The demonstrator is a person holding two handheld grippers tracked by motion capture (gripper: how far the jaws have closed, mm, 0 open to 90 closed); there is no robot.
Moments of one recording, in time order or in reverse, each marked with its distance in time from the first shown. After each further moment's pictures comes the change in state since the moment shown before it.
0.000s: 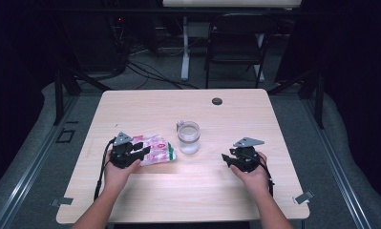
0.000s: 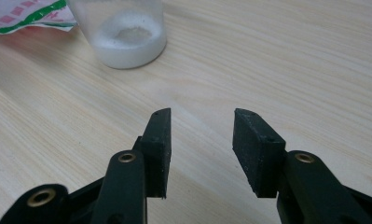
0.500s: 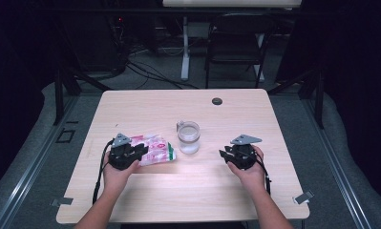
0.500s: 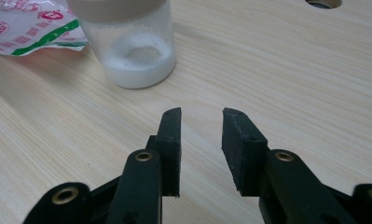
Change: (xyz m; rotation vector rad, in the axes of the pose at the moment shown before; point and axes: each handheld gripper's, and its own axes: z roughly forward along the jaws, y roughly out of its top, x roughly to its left) left arm -0.005 0.000 -0.008 -0.021 0.001 0.004; right arm 0.005 0.010 0.005 -0.044 0.024 -0.011
